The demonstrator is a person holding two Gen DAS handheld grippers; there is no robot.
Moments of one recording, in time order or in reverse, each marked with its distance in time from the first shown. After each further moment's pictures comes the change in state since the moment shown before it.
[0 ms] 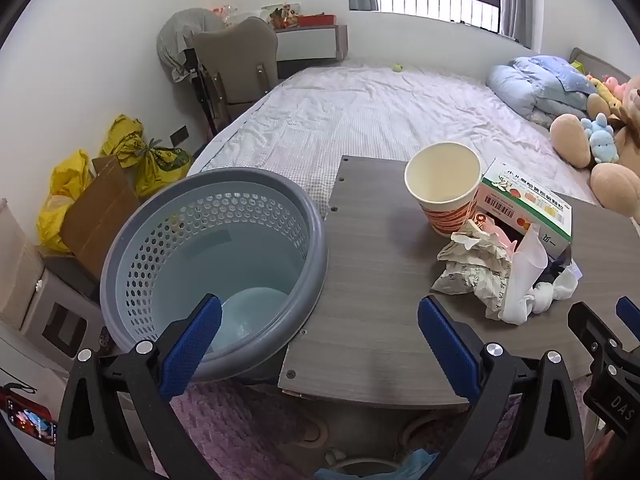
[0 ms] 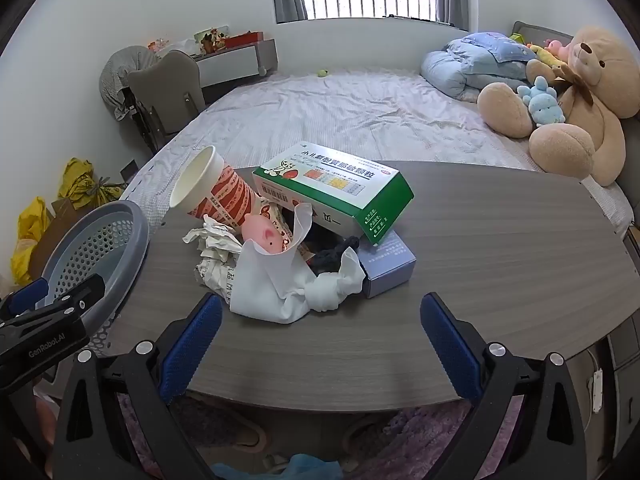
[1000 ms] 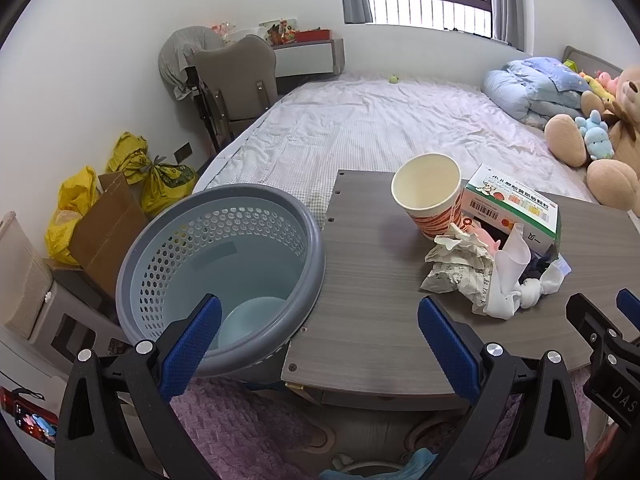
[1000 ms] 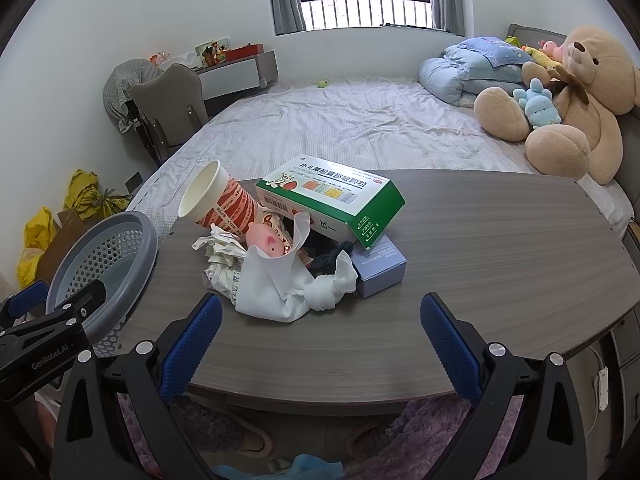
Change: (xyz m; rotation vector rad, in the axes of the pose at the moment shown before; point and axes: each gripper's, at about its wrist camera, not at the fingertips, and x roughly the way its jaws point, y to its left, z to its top) left arm -0.028 -0.007 -0.002 0.033 -0.064 0.026; right arm -0.019 -0.006 -0.003 0.021 -0.042 0.022
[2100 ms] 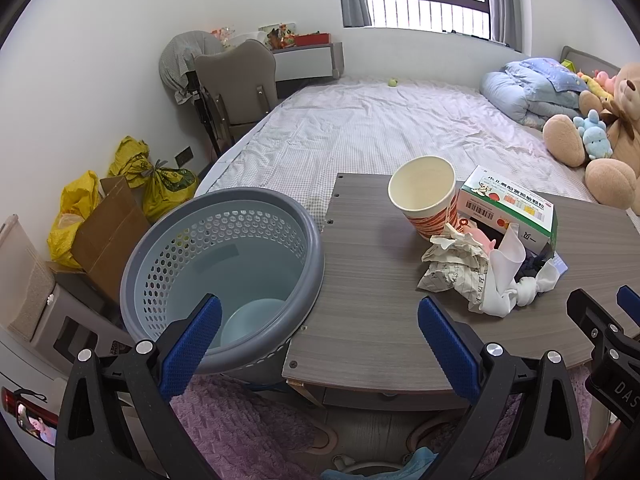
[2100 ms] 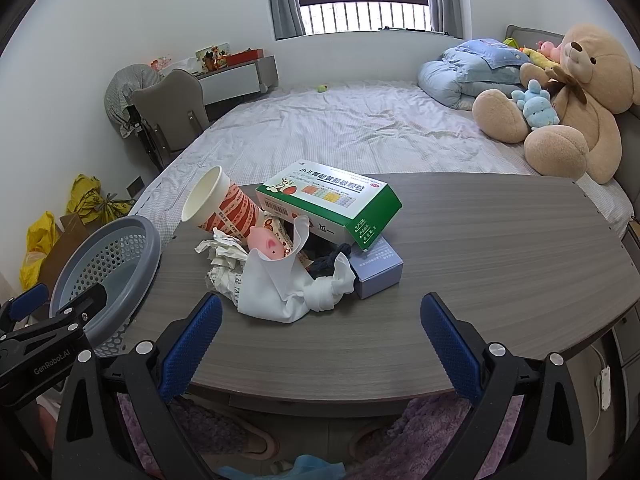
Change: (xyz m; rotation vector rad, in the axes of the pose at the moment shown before) left arm -0.005 -0.002 0.000 0.007 -0.008 0.002; right arm -0.006 -0.003 0.000 0.009 -0.011 0.006
